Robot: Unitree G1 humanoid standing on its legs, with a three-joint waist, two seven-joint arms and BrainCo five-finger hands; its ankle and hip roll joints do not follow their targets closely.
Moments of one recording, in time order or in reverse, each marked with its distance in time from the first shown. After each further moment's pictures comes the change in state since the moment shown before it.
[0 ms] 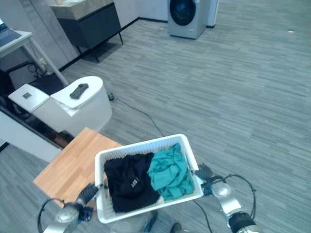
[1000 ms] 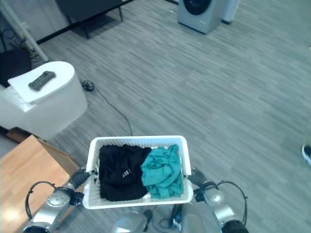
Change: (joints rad) left arm -0.047 0.087 0.034 0.025 0.078 -0.023 0.015; right arm 0.117 0.076 0.061 -0.045 0.001 0.000 -0.018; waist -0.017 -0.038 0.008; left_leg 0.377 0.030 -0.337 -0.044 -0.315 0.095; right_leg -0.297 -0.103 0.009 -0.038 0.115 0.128
